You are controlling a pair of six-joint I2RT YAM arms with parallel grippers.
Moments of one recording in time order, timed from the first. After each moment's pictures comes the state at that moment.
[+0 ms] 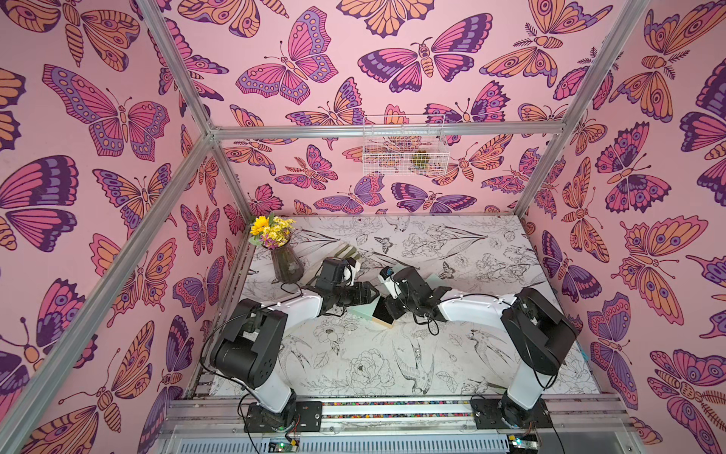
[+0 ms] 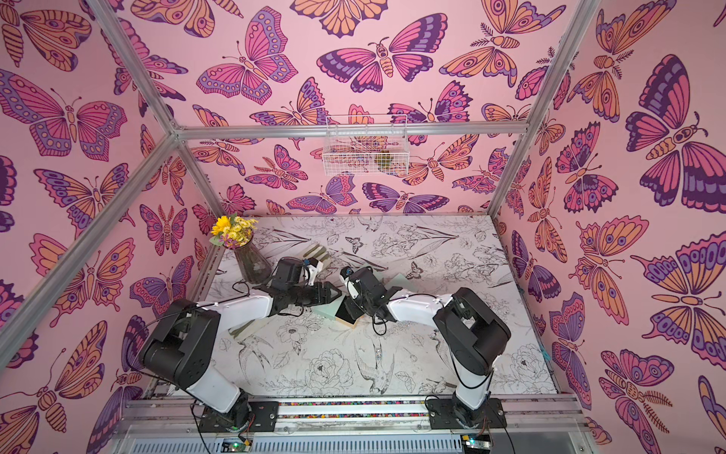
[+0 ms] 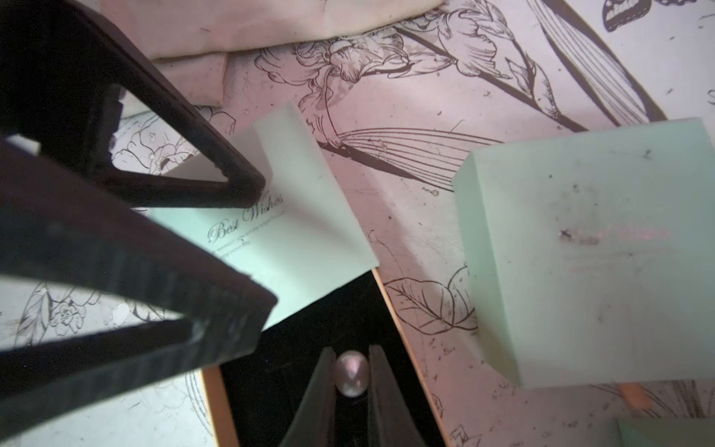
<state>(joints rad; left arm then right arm) -0.40 1.64 0.81 0.02 0.54 -0.50 0.79 1.78 0.99 -0.06 -0.04 0.14</state>
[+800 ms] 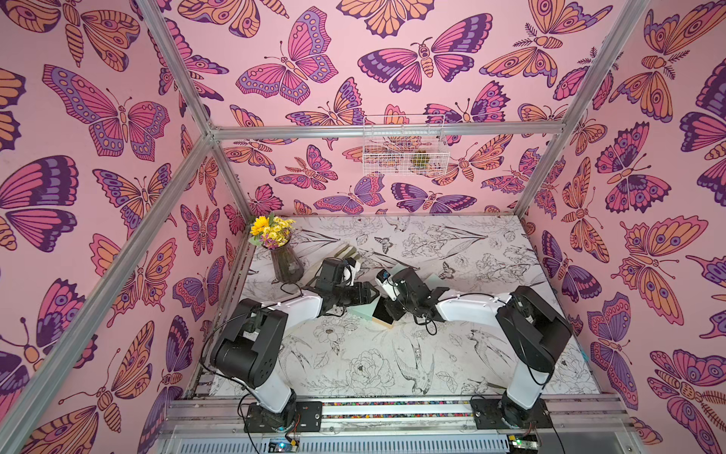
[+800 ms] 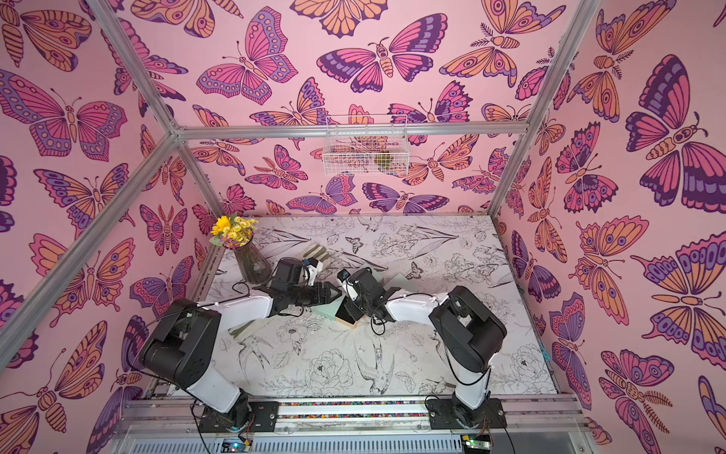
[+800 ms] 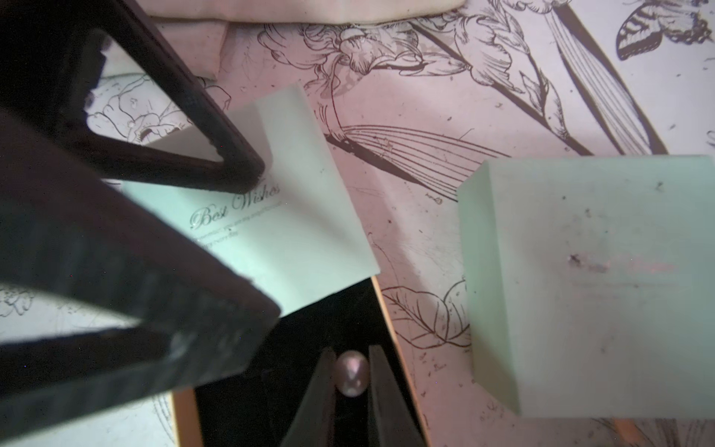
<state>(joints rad) -0.40 1.64 0.80 0.03 0.55 -0.50 0.79 1.80 0.99 -0.04 -0.02 0.02</state>
